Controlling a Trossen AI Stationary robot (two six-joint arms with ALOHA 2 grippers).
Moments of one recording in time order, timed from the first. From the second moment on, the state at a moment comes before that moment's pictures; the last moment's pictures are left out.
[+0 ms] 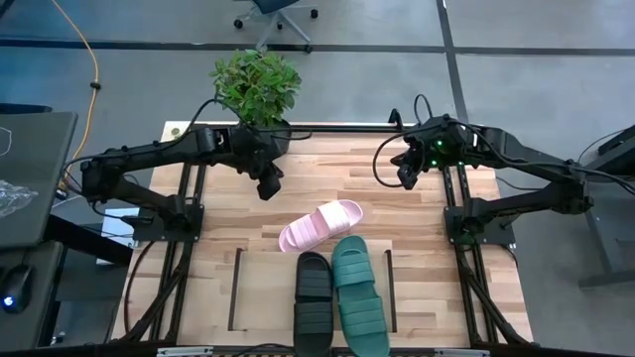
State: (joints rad) left arm 0.41 1.28 1.19 -0.82 0.07 -0.18; right arm -0.27 1.04 1.24 -0.95 0.05 0.36
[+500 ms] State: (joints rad) left arm 0.41 1.31 1.19 -0.80 0.07 -0.14; right arm -0.28 1.04 1.24 -0.96 0.05 0.39
